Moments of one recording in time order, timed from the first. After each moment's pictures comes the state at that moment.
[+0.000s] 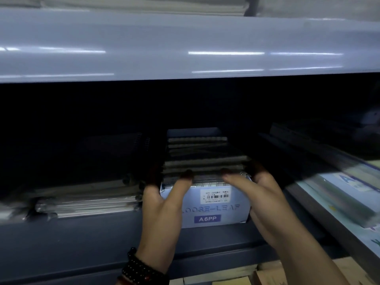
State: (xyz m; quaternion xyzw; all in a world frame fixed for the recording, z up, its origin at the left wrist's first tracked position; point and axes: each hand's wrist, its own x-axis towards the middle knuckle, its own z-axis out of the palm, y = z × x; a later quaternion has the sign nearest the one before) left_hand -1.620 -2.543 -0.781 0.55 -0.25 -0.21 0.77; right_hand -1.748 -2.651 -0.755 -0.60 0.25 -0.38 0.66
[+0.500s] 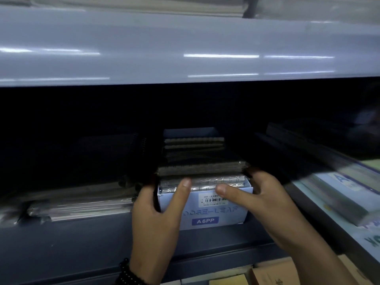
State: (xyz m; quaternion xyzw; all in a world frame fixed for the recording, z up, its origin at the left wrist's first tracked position) left_hand -1.620 -2.533 -0.782 0.57 -0.36 -0.06 0.73; right_hand -1.765 -2.647 -0.744 -0.72 0.23 -0.32 0.57
